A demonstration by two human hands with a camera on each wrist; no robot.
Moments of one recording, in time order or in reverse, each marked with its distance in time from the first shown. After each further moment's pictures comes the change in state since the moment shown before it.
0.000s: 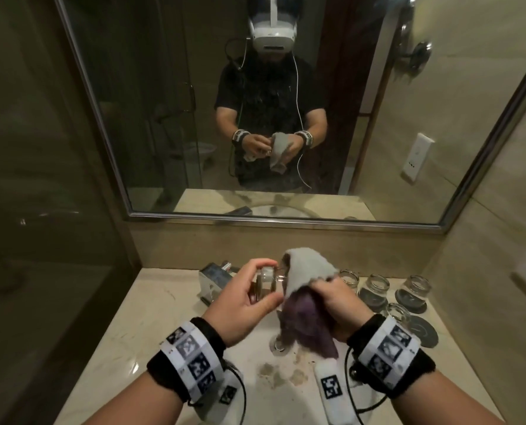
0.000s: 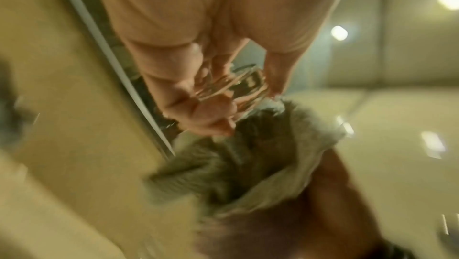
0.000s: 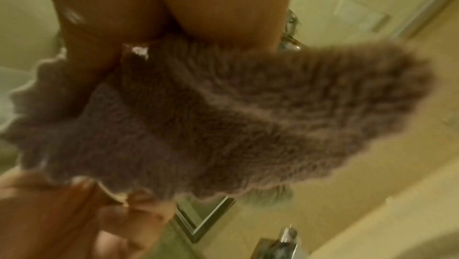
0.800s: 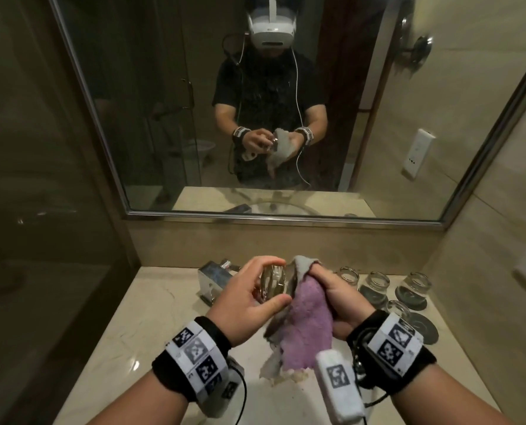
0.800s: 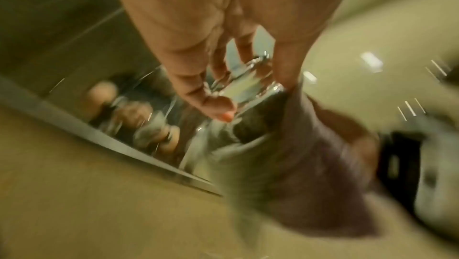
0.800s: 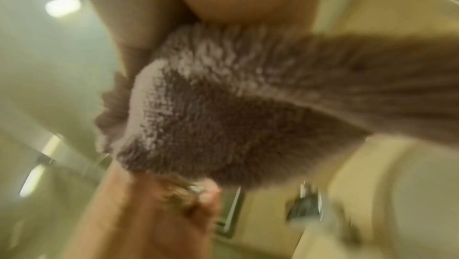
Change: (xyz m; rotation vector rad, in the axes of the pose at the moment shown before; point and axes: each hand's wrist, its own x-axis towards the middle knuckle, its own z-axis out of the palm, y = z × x) left_hand 0.003 -0.004 0.003 0.165 0.012 0.155; right_hand 0.009 0.005 -0.008 0.083 0.021 0.182
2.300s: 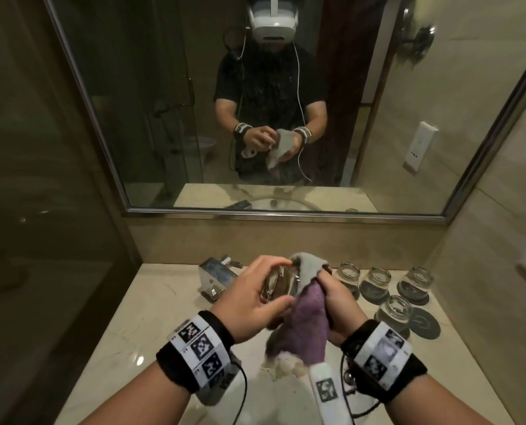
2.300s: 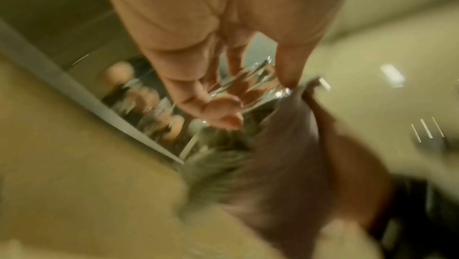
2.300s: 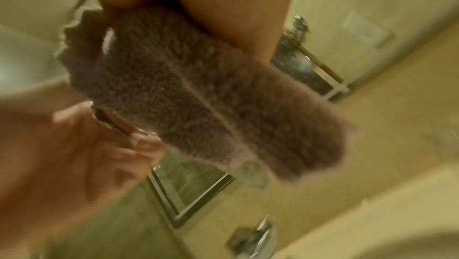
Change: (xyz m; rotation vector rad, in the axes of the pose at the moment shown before) left_hand 0.002 0.006 0.005 0.082 -0.091 -0.010; right_hand 0.004 0.019 -0.008 0.021 0.044 -0.216
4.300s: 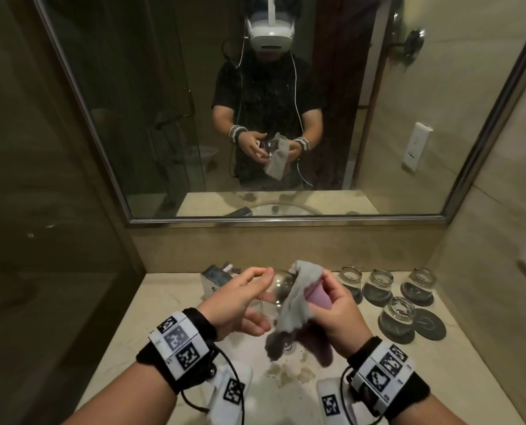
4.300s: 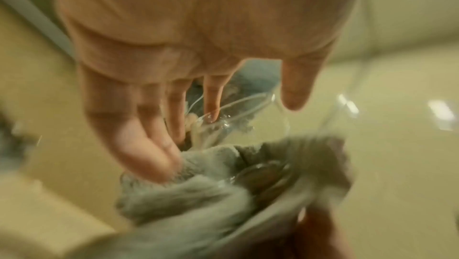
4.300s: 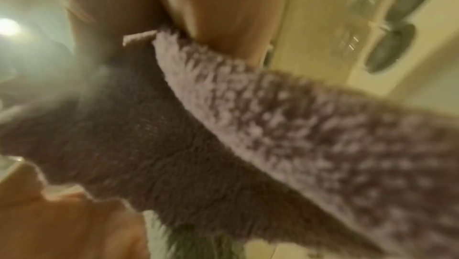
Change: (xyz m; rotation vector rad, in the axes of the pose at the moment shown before) left_hand 0.007 0.013 -0.014 -0.708 -0.117 -0.703; right_hand -0.016 0.009 -0.019 -0.198 -0.062 -0.285
